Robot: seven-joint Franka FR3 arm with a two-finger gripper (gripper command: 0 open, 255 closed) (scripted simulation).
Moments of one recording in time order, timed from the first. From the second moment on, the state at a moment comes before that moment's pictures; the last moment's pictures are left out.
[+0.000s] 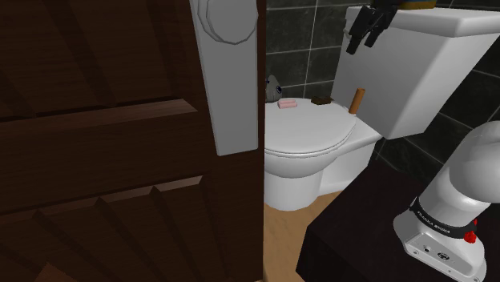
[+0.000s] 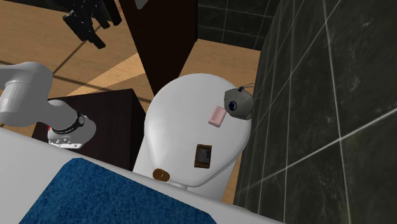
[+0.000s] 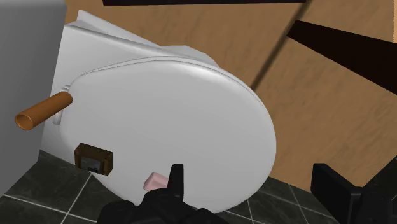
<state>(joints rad) -0.02 -0.84 0.06 -2.26 0.01 1.69 0.05</state>
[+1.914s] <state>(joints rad) 0.20 -0.02 -0.70 -2.01 0.15 1.94 -1.35</state>
